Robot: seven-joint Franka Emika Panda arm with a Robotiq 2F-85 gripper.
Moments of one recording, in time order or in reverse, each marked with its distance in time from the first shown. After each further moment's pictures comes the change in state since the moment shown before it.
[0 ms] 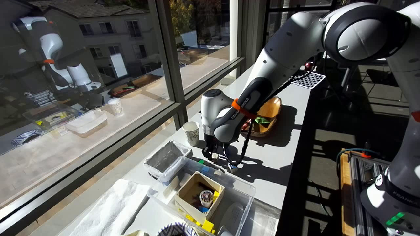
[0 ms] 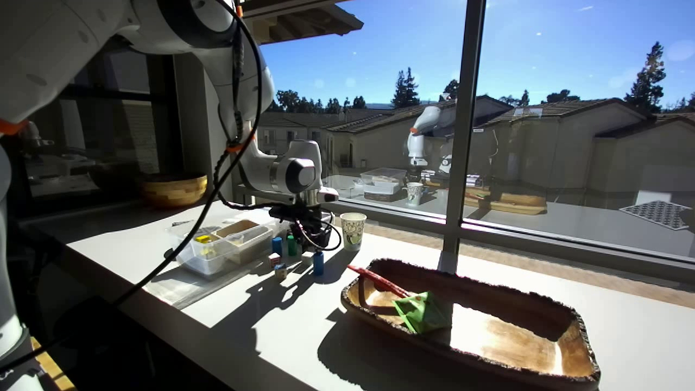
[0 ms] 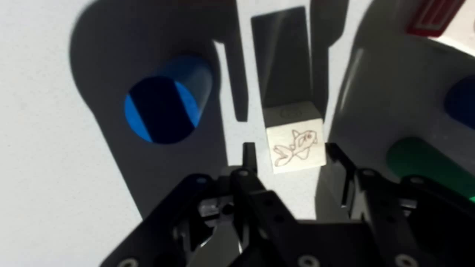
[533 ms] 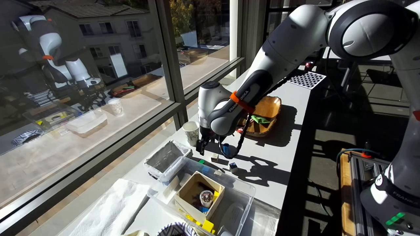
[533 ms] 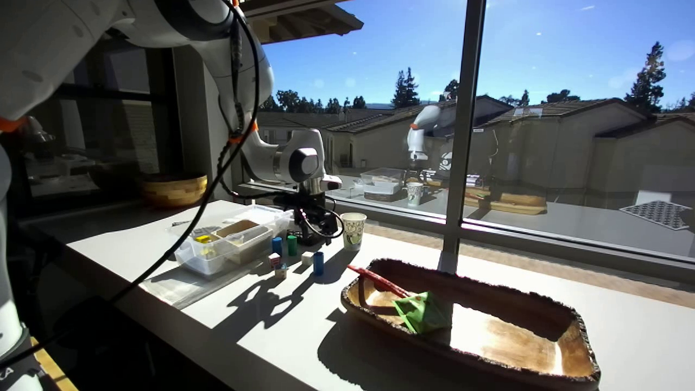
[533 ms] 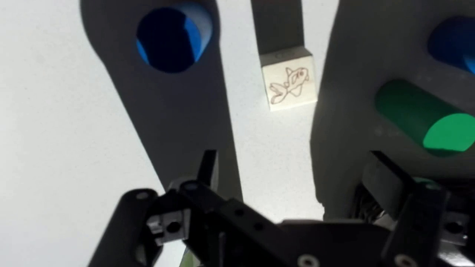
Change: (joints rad) arm 0.001 -0.034 -0.005 0.031 0.001 -0.010 0.026
